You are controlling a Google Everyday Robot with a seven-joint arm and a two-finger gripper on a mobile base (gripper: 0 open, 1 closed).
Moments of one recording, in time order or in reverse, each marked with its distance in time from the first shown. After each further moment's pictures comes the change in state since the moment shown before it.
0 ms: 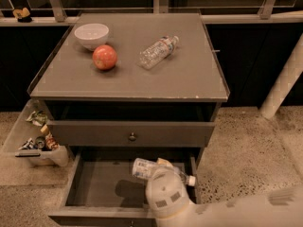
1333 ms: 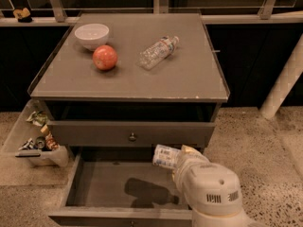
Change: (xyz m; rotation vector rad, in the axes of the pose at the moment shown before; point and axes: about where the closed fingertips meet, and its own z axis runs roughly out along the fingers) arm 0.045 -0.074 -0.083 0.082 -0.004 0.012
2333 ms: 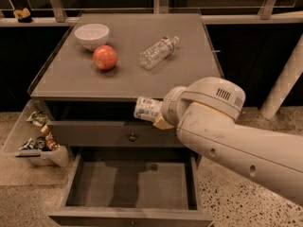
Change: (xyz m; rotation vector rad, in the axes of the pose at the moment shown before) arm -0.093 -0.143 0.010 0.012 -0.160 0.116
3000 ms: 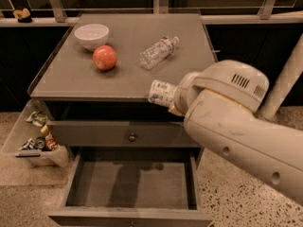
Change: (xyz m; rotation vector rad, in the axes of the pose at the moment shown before) arm 0.003 -0.040 -0.045 0.099 0.073 -0.059
